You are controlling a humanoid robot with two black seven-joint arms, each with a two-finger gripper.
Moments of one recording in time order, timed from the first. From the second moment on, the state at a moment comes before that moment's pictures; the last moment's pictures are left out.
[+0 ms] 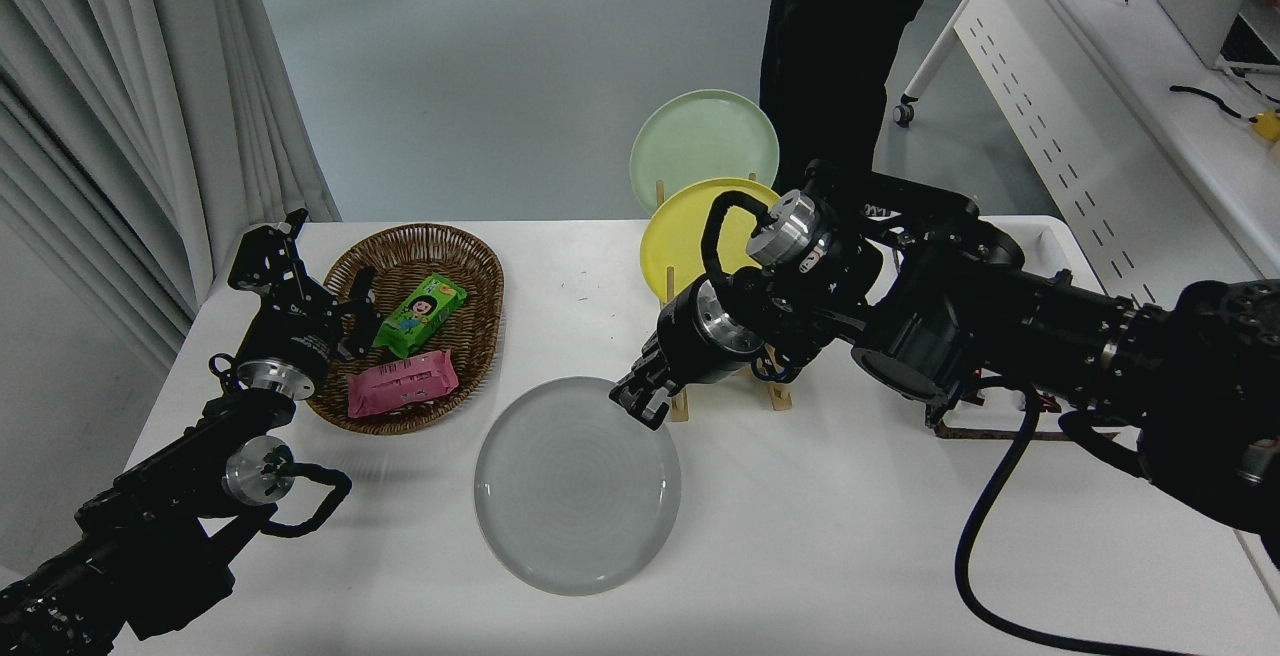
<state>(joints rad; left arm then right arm) -0.56 0.36 -0.74 -0.69 0.12 -0.22 -0.65 1.28 -0.04 0.08 0.88 1.07 -0.79 -0.50</state>
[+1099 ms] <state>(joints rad) -0.56 0.36 -0.74 -0.69 0.13 -0.22 -0.65 1.15 0.00 0.13 0.65 0.94 -0.79 -0.50</state>
